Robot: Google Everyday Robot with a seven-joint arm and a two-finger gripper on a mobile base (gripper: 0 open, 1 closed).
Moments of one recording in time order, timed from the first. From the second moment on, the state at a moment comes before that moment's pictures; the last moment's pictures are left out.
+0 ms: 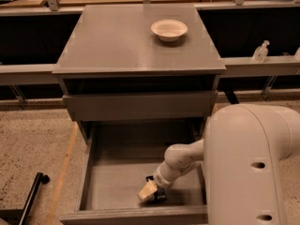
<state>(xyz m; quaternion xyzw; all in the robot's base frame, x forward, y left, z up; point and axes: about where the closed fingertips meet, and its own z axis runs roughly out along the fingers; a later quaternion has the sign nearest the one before) 0.495 -0.021 0.357 -0.33 0.92 0.21 0.06</state>
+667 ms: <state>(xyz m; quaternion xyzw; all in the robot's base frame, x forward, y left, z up) 0.495 -0.021 0.363 -0.33 0.92 0.21 0.06</state>
